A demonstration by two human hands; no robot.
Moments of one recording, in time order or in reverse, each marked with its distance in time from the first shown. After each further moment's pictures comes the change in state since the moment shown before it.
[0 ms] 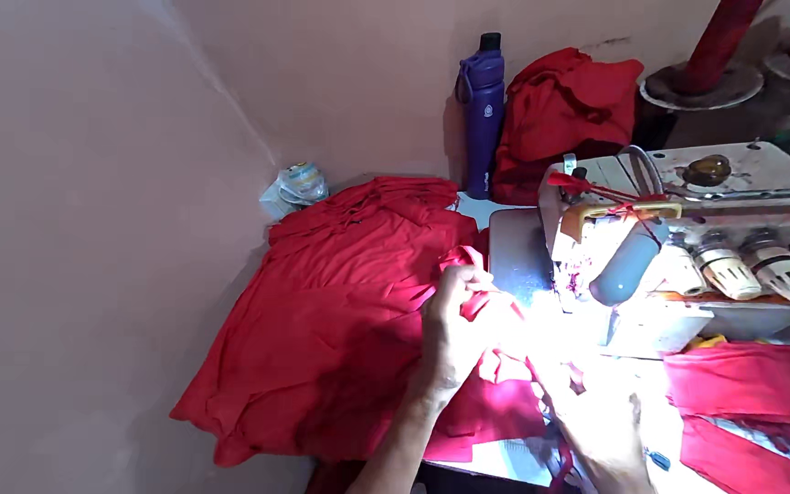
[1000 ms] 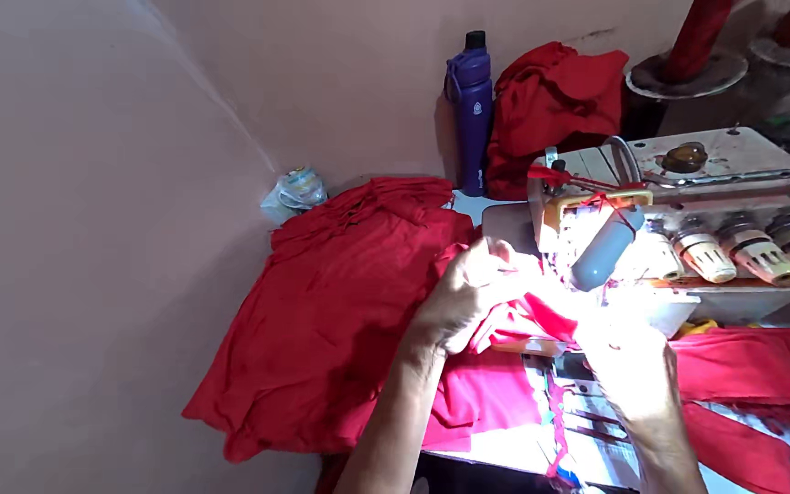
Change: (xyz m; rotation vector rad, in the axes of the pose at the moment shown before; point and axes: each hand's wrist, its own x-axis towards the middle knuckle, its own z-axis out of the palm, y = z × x) left_hand 0.037 0.029 -0.005 -0.697 -0.507 -0.557; right_hand 0.034 0.017 -0.029 -0.107 -0.003 0.060
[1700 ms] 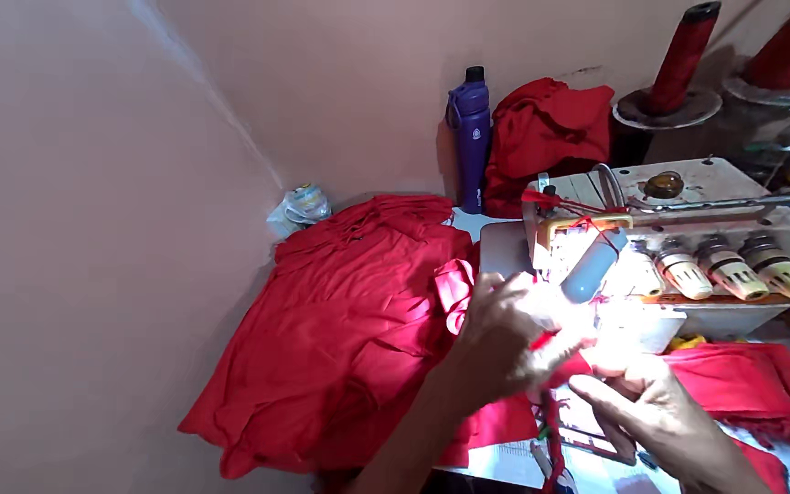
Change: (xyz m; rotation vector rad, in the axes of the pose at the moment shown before) left_hand -0.009 -0.007 0.030 1.052 0.069 0.750; right_hand 0.000 0.011 -0.034 0.850 -0.657 -0.189
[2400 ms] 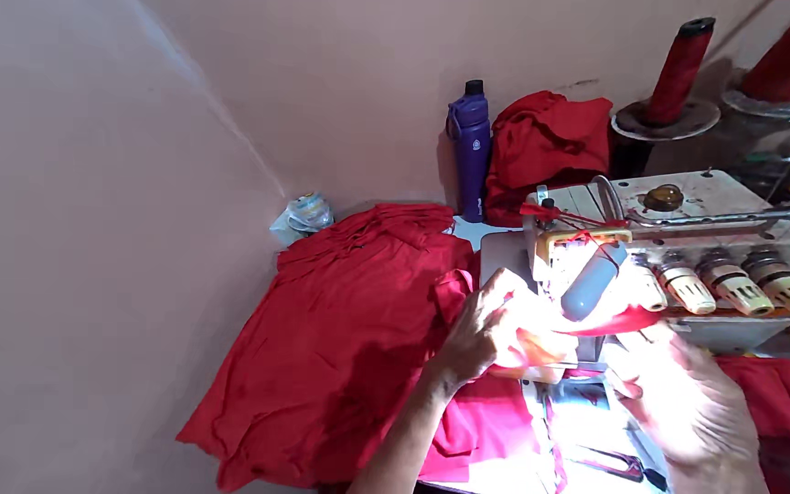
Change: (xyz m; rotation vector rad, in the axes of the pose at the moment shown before) left_hand -0.005 -0.034 0.001 -0.461 -0.090 -0.413; right_hand 0.017 0.009 -0.013 0.760 0.402 -0.018
